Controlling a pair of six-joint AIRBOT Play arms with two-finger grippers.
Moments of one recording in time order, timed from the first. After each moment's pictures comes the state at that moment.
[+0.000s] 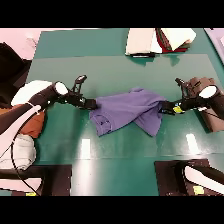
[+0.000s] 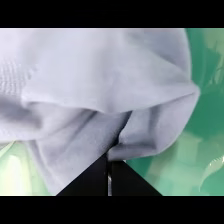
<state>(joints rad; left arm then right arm) -0.35 -1.52 1.07 0.97 -0.87 -1.33 -0.14 -1.16 0.79 -1.02 1.12 1.33</state>
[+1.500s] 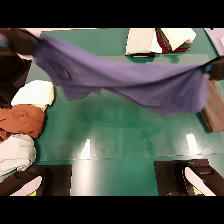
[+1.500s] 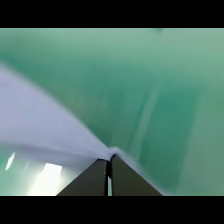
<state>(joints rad) -0.17 -1.06 1.56 1.23 -1.14 -1.33 -0.07 -0.82 1.37 -1.26 1.39 1.39</state>
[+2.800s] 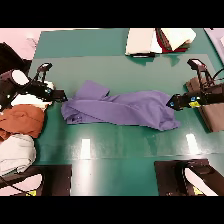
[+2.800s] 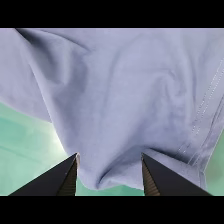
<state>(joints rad) -0.03 -1.29 1.10 1.23 -1.07 -1.37 -0.01 -0.86 0.98 -1.25 1.34 1.42</state>
